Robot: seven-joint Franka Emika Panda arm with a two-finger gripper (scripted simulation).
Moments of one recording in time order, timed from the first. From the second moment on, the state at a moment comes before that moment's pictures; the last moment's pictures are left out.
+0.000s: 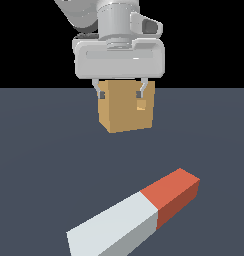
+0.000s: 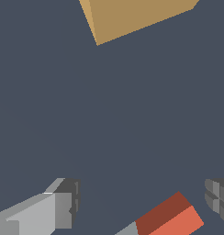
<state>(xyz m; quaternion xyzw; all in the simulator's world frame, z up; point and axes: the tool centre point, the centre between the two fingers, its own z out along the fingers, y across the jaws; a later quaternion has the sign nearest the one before) -0.004 0.026 0.178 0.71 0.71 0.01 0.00</state>
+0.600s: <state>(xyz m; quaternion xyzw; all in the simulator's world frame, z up) 0.006 0.008 0.167 0.74 0.67 0.01 0.00</state>
